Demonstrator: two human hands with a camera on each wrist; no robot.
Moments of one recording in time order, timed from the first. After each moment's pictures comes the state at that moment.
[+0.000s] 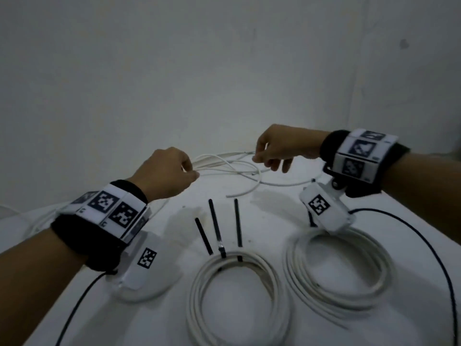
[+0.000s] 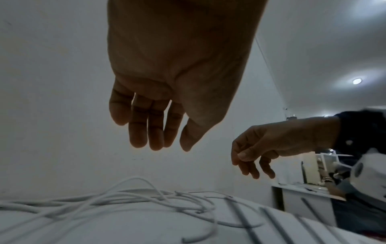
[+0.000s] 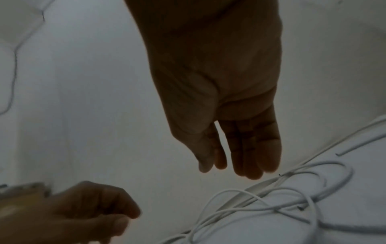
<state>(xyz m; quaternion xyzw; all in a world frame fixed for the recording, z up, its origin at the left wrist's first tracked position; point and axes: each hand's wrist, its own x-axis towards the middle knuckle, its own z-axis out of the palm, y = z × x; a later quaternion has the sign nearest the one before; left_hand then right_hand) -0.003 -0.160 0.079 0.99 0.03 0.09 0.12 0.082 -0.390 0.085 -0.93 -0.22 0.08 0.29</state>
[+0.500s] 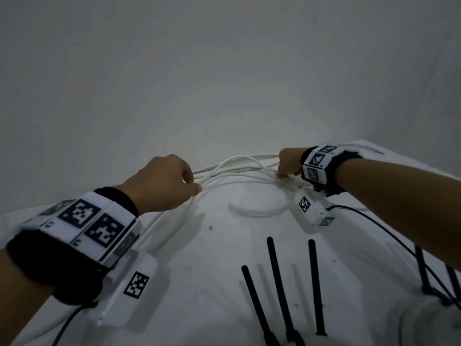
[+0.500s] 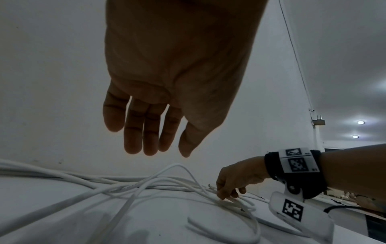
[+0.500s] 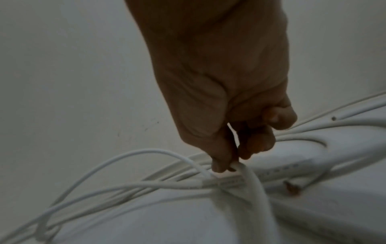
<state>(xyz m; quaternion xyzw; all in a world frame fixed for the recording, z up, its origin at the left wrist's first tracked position) 0.071 -0.070 0.040 0.99 0.07 0.04 0.13 0.251 -0.291 -0.002 -0.98 -0.13 0.10 0.07</state>
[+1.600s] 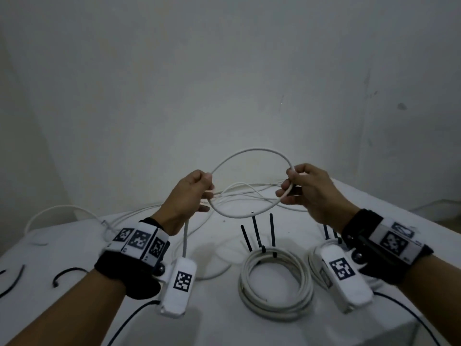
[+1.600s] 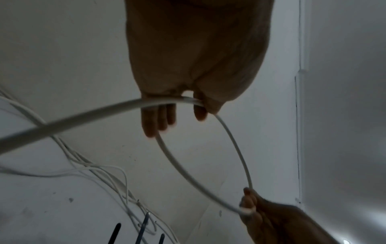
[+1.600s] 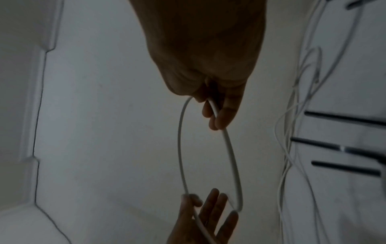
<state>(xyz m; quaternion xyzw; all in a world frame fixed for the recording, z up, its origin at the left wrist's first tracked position) -0.133 -0.121 0.102 0.80 -0.02 0.16 0.58 -0.081 -0.359 0.096 -0.62 -0.13 -0.03 0.78</state>
